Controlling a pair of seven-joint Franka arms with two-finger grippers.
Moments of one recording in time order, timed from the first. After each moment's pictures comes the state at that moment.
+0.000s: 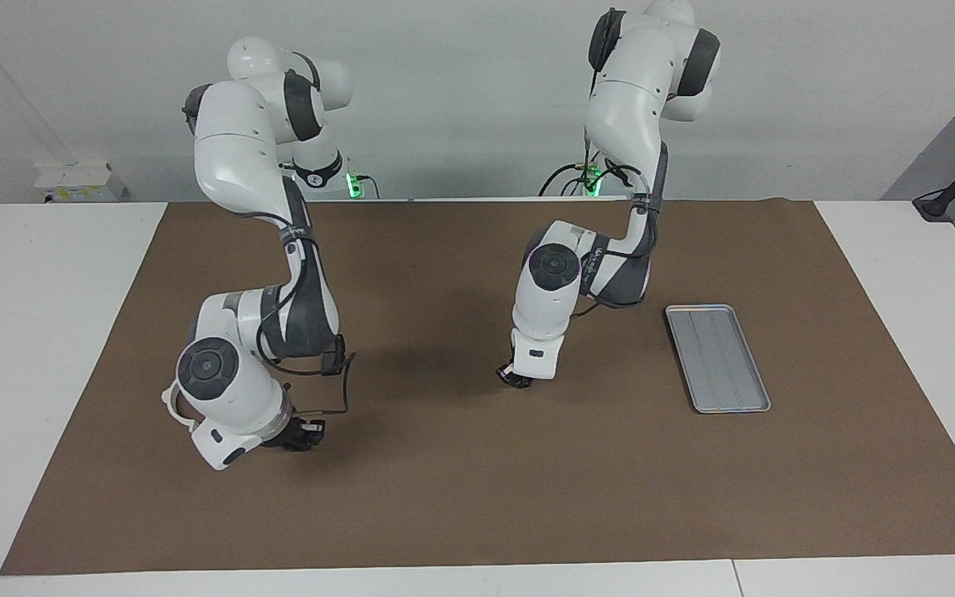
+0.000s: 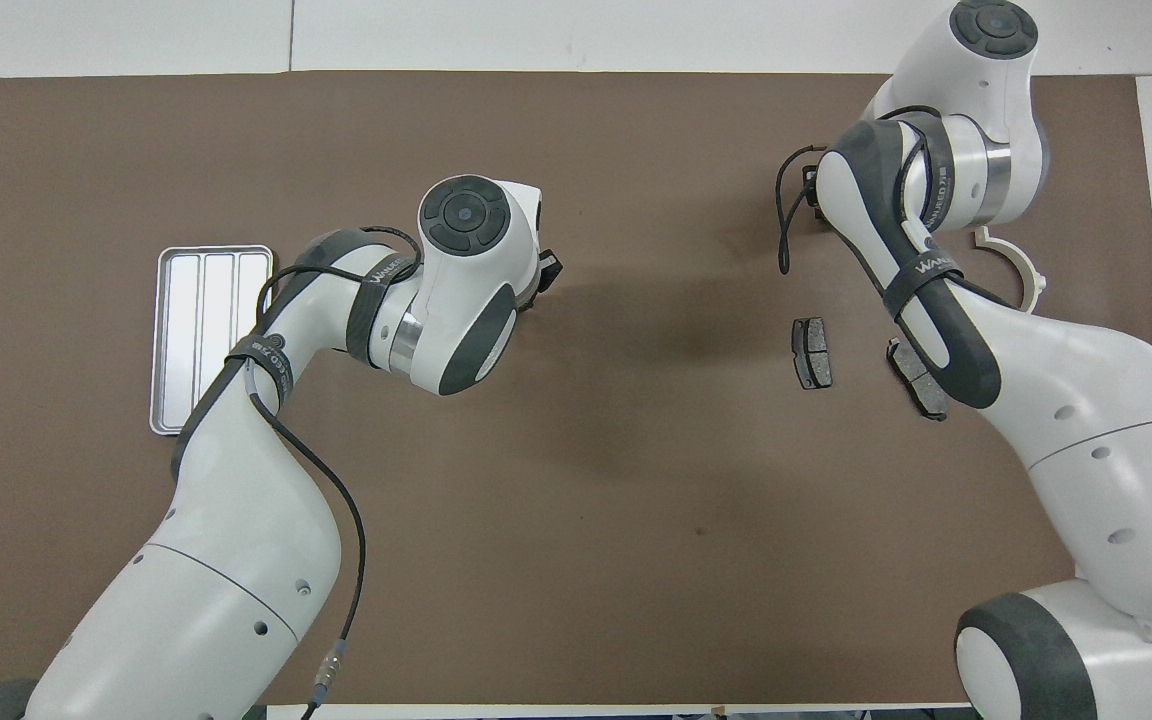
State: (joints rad) left arm -0.56 0.61 -0.01 -1.54 -0.03 2.18 -1.07; right arm 0.06 0.87 0.04 -1.08 -0.02 1.87 0.13
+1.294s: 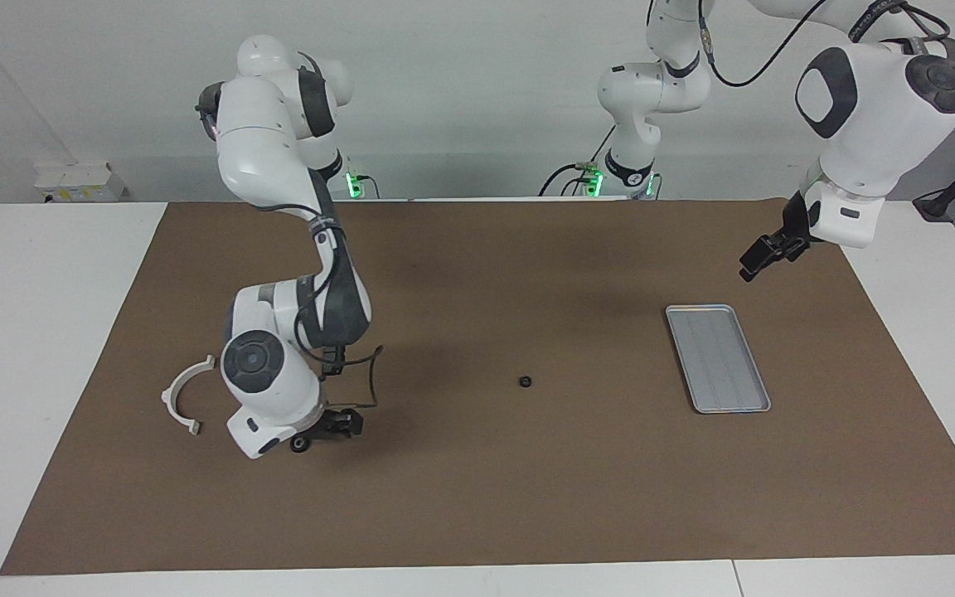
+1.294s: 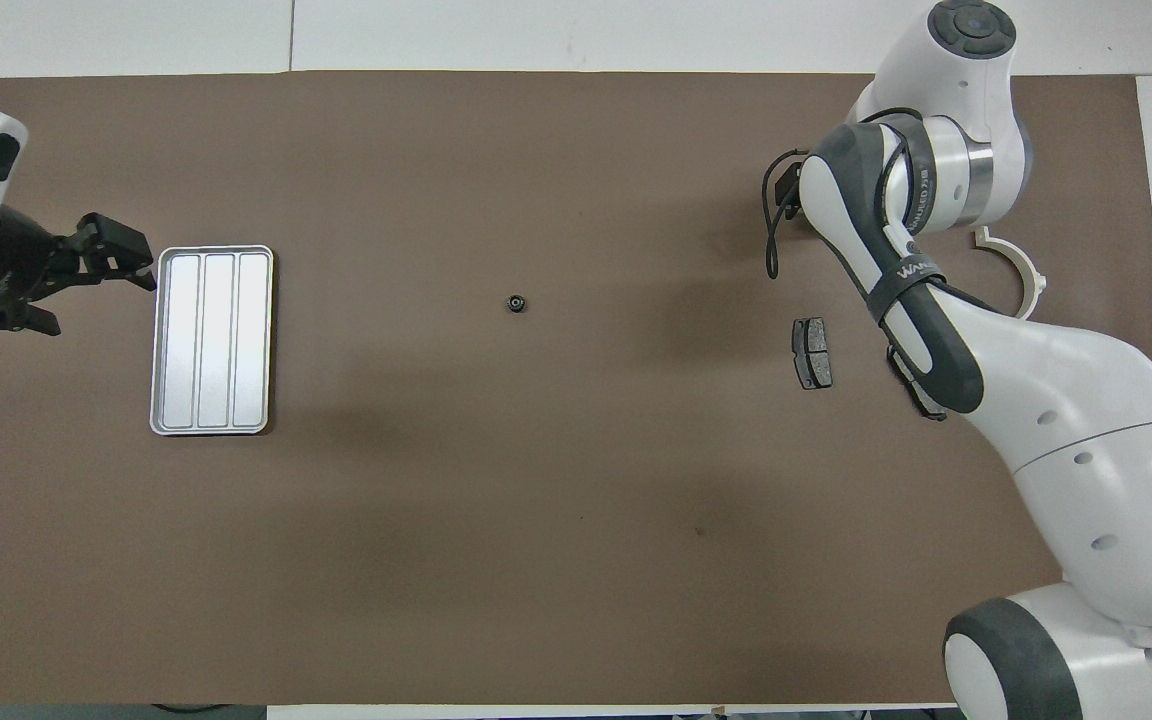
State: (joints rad) left arm -0.06 0.05 0.04 -1.67 -0.01 1.64 -0.34; right arm 0.21 0.85 0.00 -1.05 0.02 1.77 0.38
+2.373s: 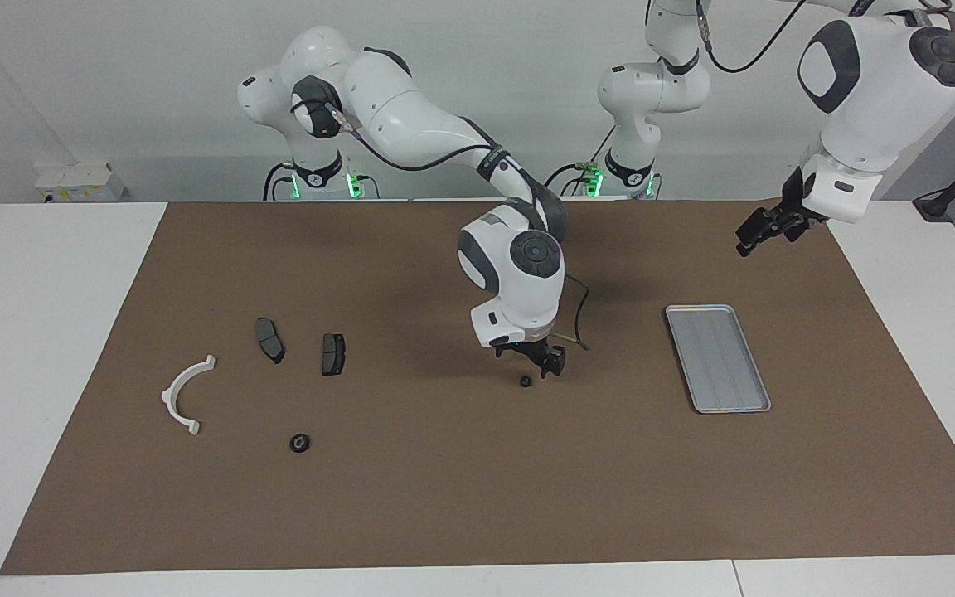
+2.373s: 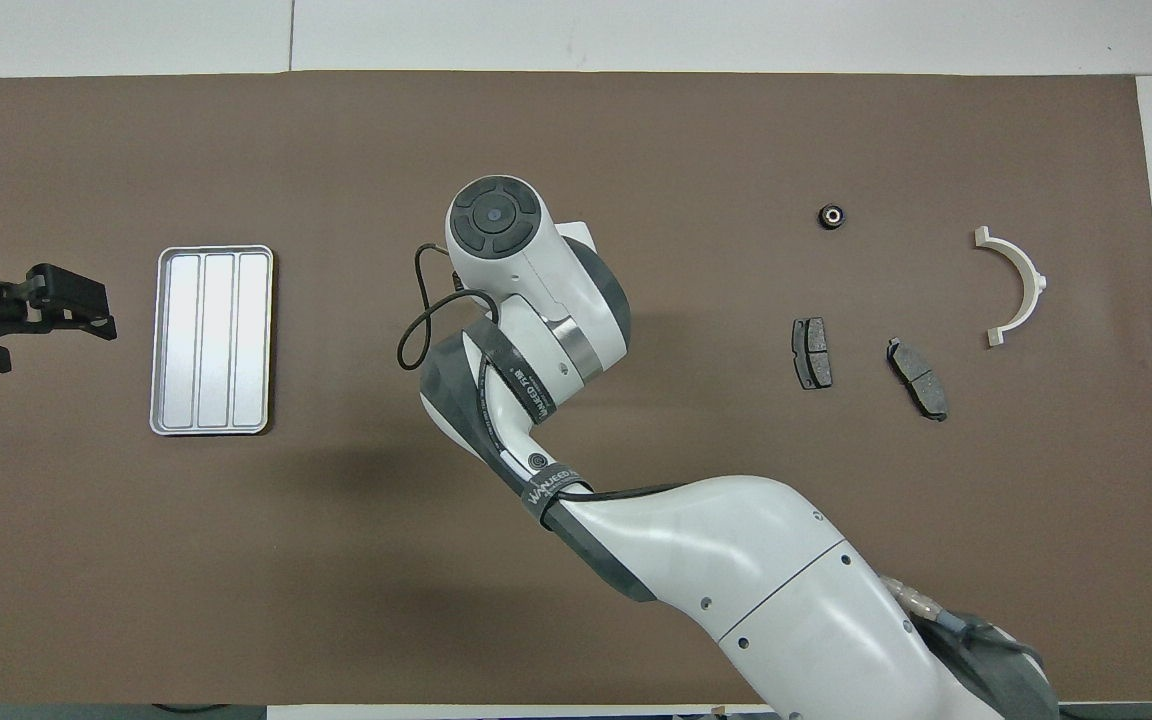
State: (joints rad) left arm -0.05 0.00 0.03 -1.69 -0.01 1.59 -0.25; right arm 0.66 0.89 -0.04 -1.04 0.07 1.93 1.14
